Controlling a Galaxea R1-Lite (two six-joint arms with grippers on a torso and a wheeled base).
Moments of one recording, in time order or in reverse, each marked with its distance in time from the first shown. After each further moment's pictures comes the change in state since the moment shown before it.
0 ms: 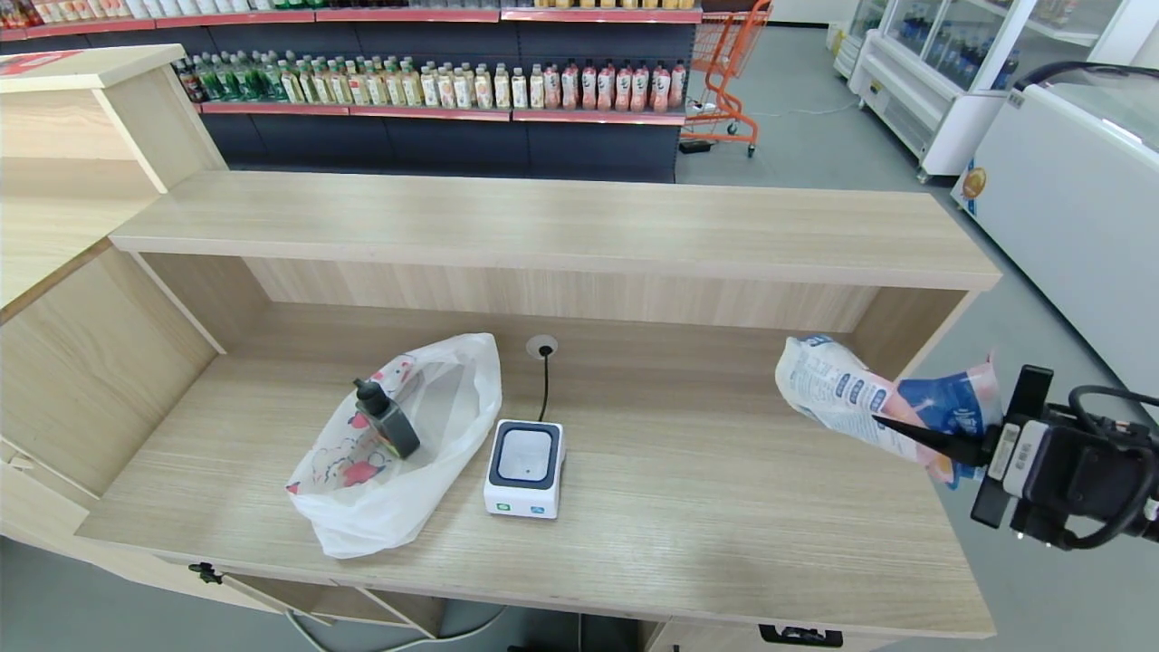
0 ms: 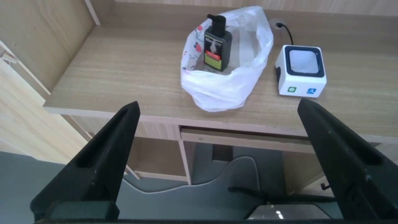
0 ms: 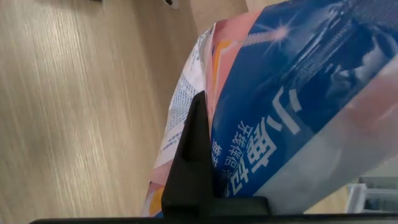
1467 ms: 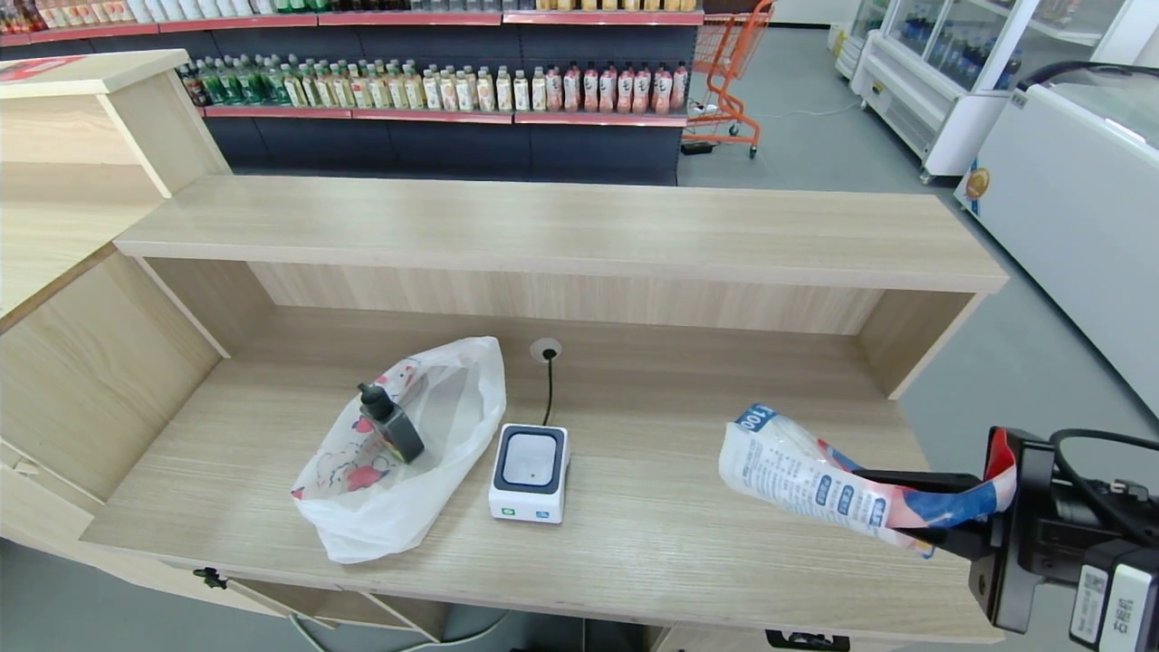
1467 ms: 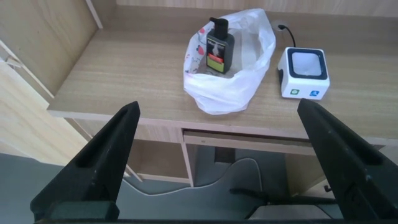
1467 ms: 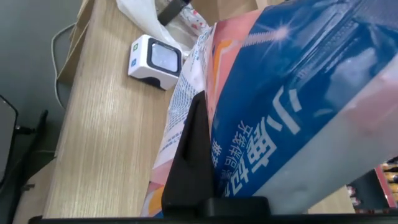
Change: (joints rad) left arm 0.001 0.000 0.000 -0.001 0.000 0.000; right arm 0.119 -0.036 0.089 -0.004 0.253 -0.069
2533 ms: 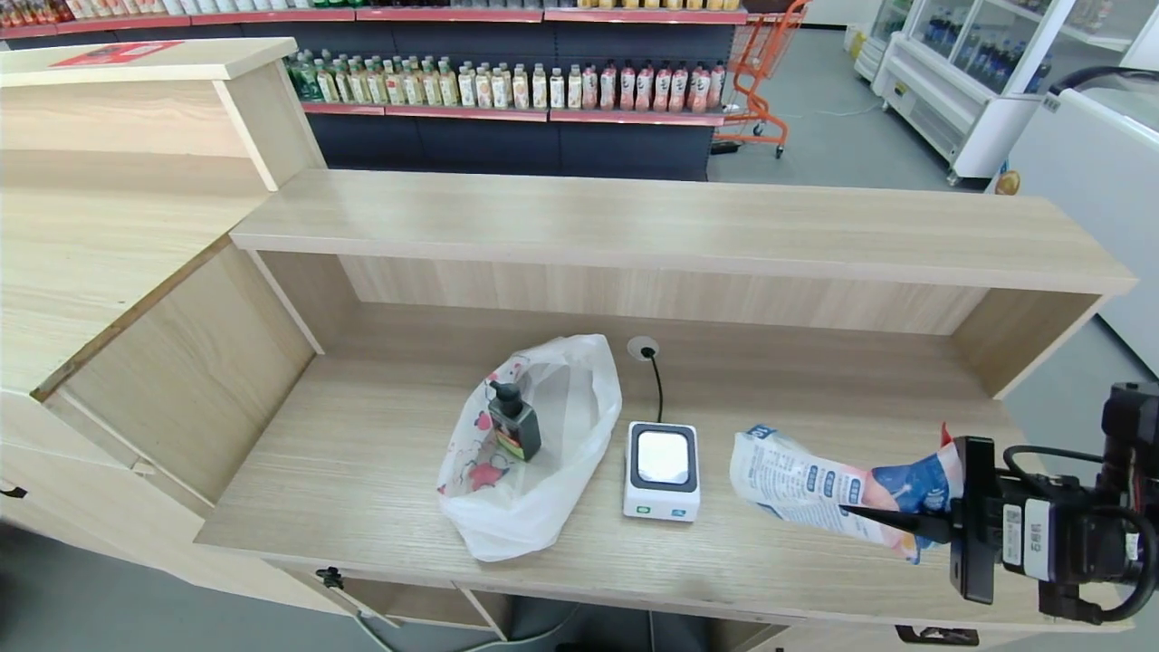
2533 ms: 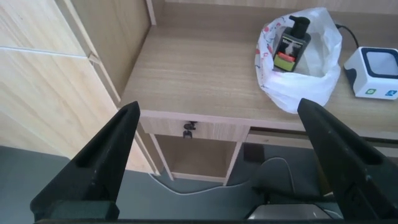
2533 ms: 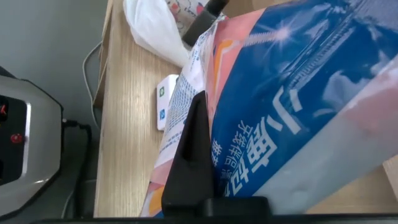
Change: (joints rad) left arm -0.001 0.000 0.000 0.001 0.000 0.002; right arm -0.164 0.207 -0.021 -0.003 0.108 0.034
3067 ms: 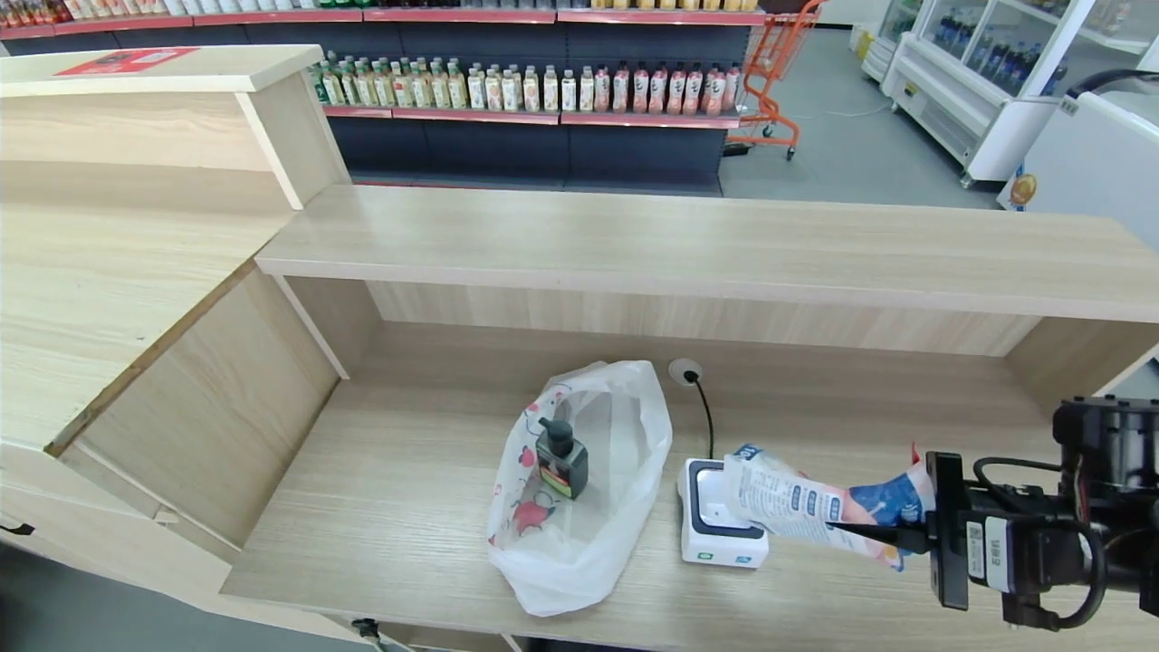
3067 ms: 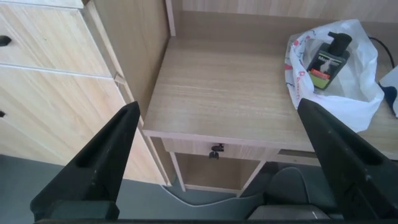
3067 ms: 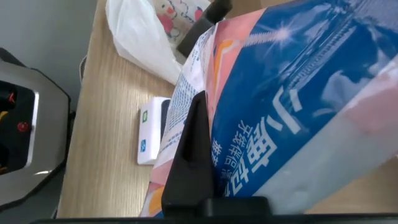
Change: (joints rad) left arm -0.001 0.000 0.000 0.000 0.000 -0.003; right arm -0.003 0.103 -0.002 0.001 0.009 -0.108
